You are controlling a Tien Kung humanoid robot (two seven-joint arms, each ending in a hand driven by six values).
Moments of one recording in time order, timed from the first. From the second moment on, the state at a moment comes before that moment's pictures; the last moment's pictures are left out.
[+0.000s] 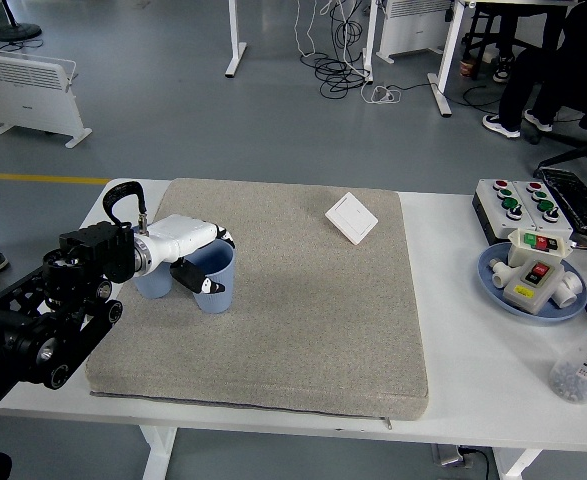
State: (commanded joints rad) left arm -0.85 0.26 -1.00 -0.87 2.27 -0.36 -0.11; right arm 0.13 -0.13 1.13 0.18 -0.99 0.08 -0.19
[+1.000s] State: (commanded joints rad) left arm -0.87 0.38 -1.13 -1.19 2.27 -0.51 -0.04; right arm 0.13 -0.13 1.13 0.18 -0.98 0.08 -0.19
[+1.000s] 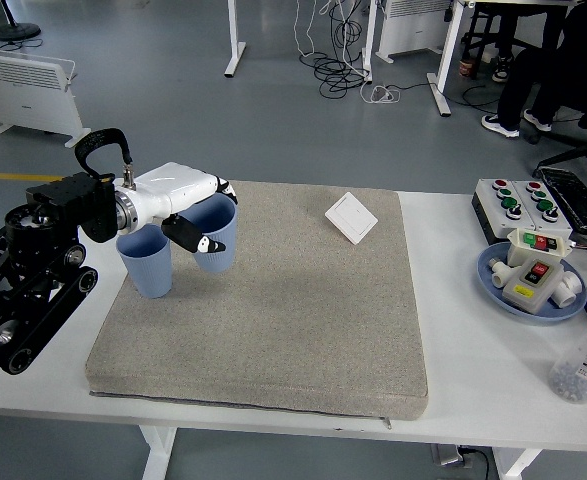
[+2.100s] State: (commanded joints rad) left arm -0.90 0.45 -1.20 -1.07 2.27 -0.56 -0.01; right arm 0.12 -0.13 1.12 0.18 -0.96 0.07 -0.19
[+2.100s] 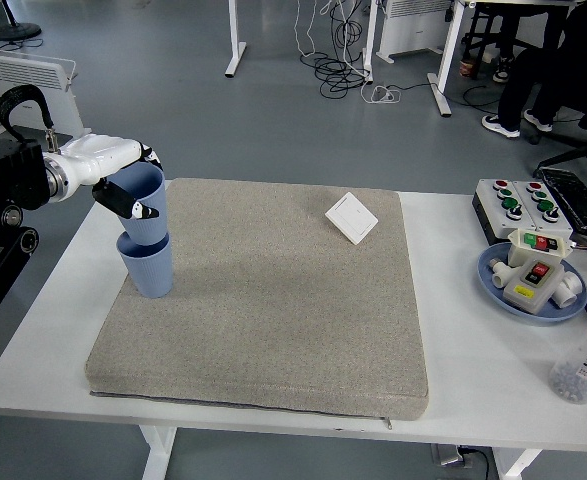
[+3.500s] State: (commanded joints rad) left arm -0.91 0.41 -1.16 -0.95 2.27 -0.55 -0.01; right arm 0.13 -0.14 1.12 0.18 -0.96 0.07 -0.19
